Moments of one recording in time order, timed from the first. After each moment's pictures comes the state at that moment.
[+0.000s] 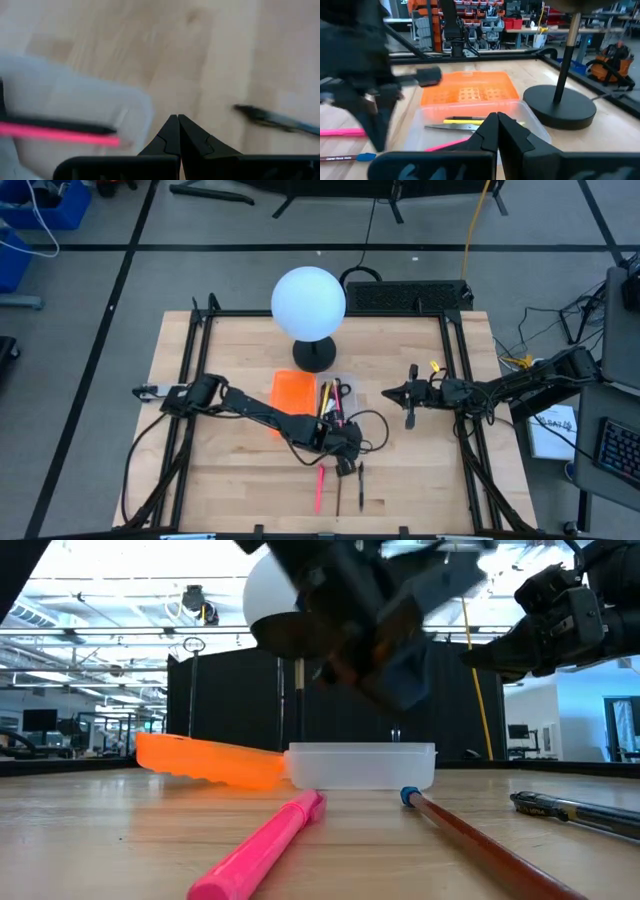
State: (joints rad) left arm -0.29 2.21 1.69 -0.45 -0.27 -0.46; right arm 0.13 0.86 0.01 0.74 0.28 0.03
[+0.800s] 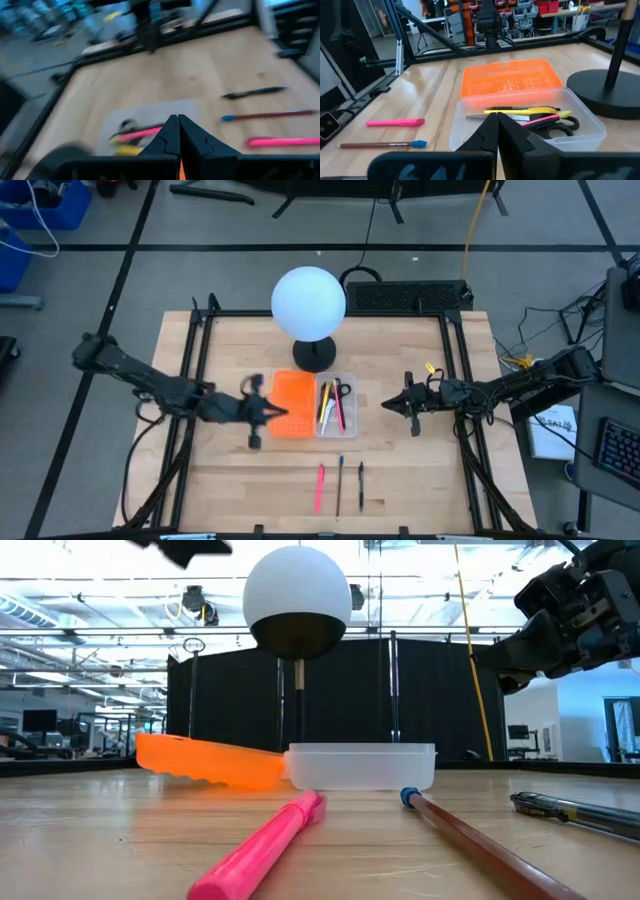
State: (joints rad) left arm -0.40 1.12 0.78 -0.08 -0.42 0.05; right arm 0.13 0.86 0.01 0.71 0.10 0.17
